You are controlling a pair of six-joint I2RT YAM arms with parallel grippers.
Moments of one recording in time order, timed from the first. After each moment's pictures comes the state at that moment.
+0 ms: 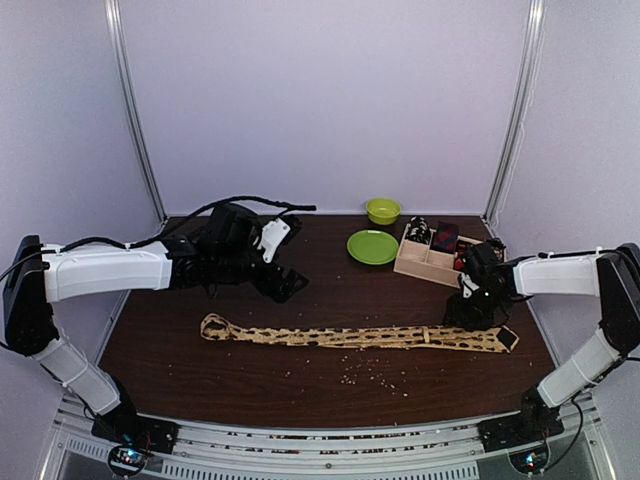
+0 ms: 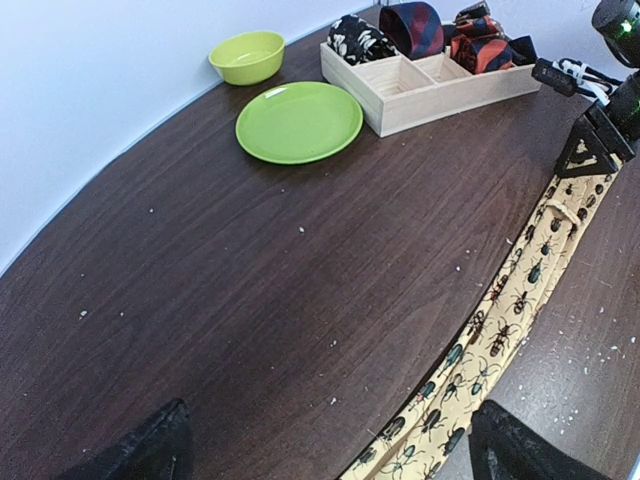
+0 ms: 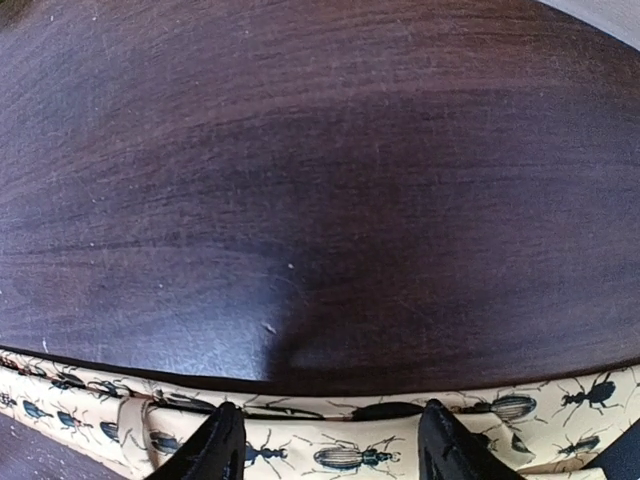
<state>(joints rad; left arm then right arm) -0.81 1.53 1.07 -0.15 0.02 0.05 0.30 1.48 0.74 -0.48 -0.03 0.48</state>
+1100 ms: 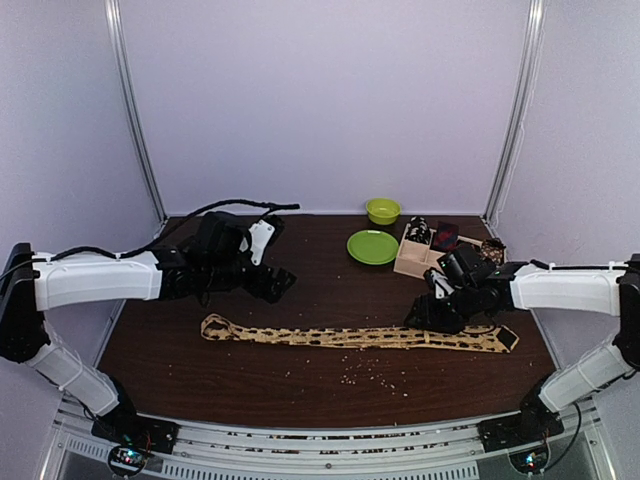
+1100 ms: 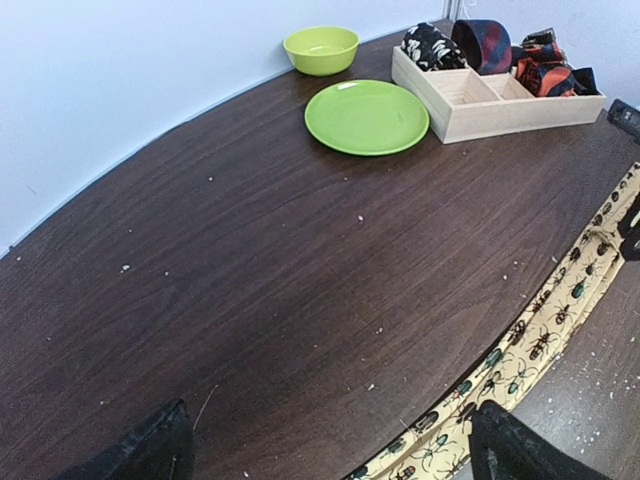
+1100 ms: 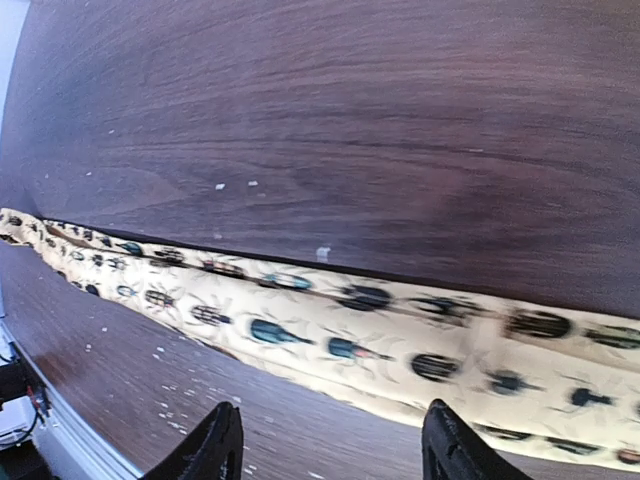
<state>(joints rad) -0.81 1.46 0.97 -0.10 -0.13 -0.05 0.57 1.37 0.74 -0.39 -0.18 0.64</state>
